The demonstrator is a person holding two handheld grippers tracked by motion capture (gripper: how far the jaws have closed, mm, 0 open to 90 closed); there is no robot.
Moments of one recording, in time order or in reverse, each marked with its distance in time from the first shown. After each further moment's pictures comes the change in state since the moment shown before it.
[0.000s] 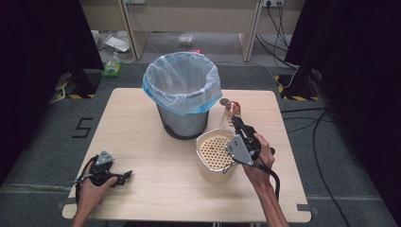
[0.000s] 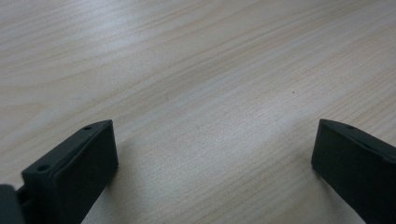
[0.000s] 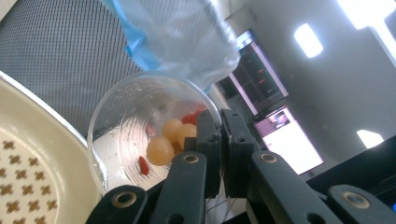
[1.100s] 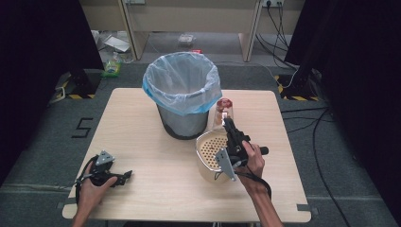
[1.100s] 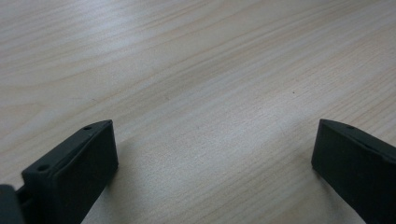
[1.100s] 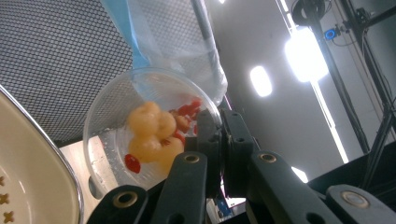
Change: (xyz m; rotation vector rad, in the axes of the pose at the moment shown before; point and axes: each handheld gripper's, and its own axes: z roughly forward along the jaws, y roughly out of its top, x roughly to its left) left arm 0.000 0.000 0.000 0.000 0.001 -0.001; right arm 0.031 0.008 0.002 -0.083 -0.157 -0.221
